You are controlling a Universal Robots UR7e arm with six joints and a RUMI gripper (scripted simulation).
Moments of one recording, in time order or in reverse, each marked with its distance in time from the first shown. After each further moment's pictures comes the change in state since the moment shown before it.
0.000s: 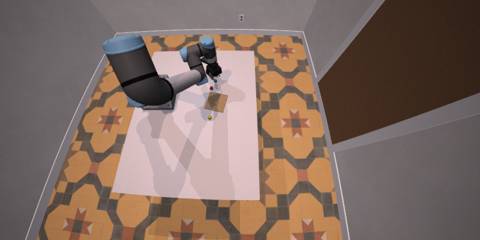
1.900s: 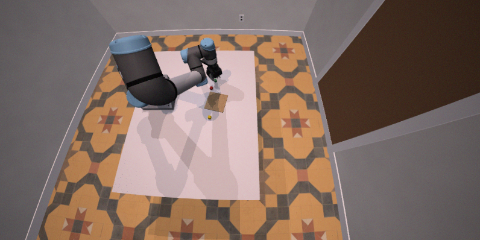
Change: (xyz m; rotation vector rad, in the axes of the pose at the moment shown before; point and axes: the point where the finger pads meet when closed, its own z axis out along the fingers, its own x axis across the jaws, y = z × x) arm 0.000 0.000 0.014 0.000 0.001 0.000
